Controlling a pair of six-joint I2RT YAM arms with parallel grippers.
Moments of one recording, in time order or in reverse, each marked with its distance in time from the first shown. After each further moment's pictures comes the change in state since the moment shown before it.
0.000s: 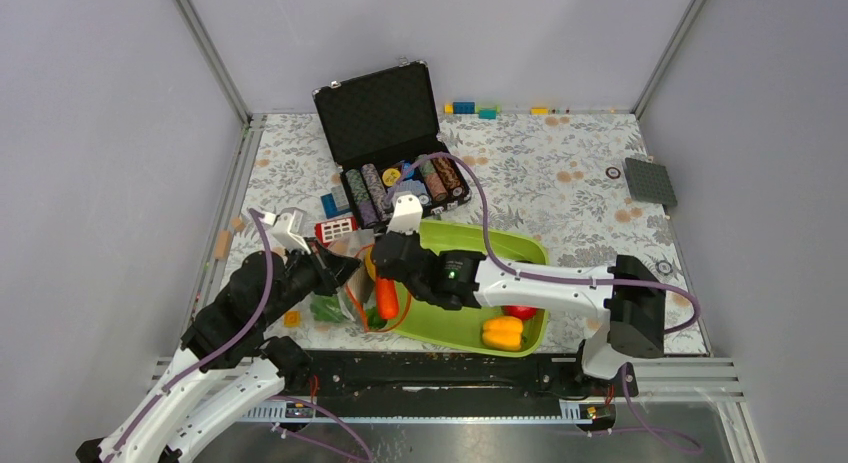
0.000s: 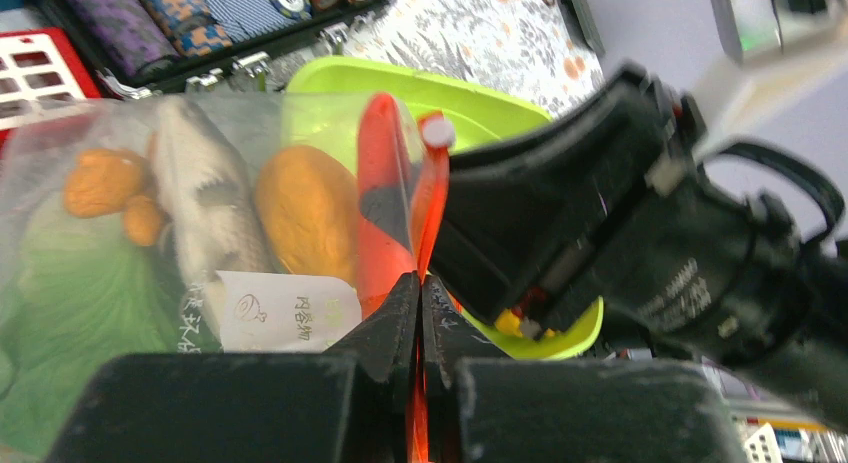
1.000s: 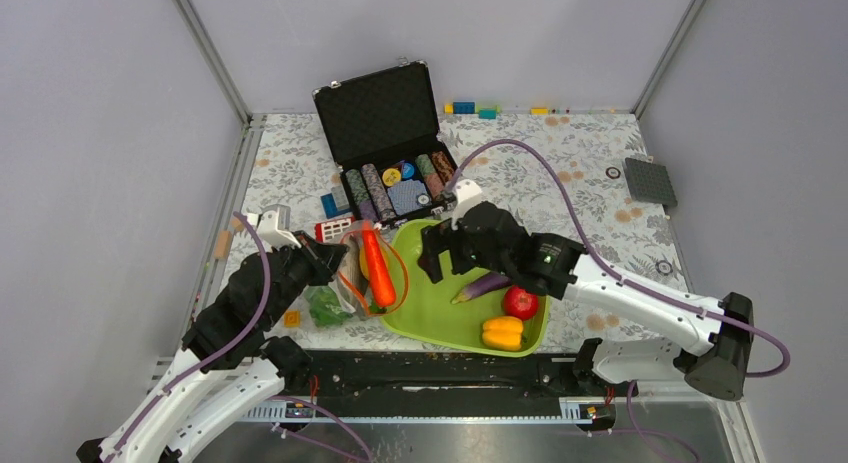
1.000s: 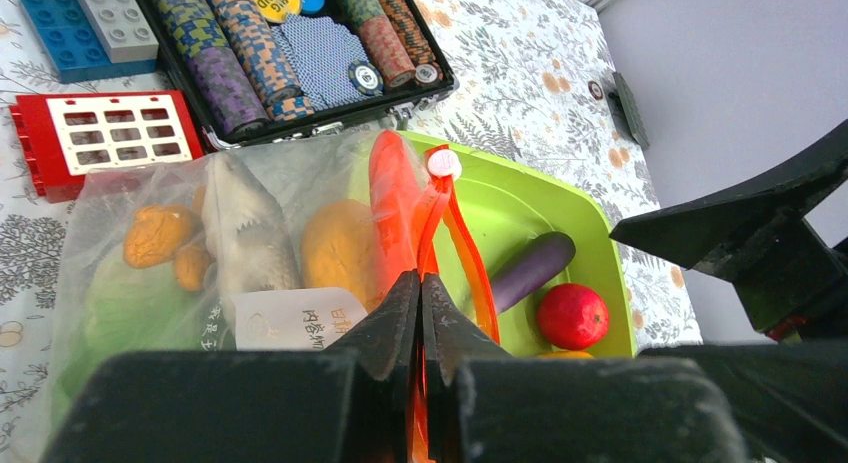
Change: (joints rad) left arm 0.000 -0.009 -0.017 0.045 -0.196 0.001; right arm -0.211 -0.412 -0.175 -0.164 -0.476 -0.253
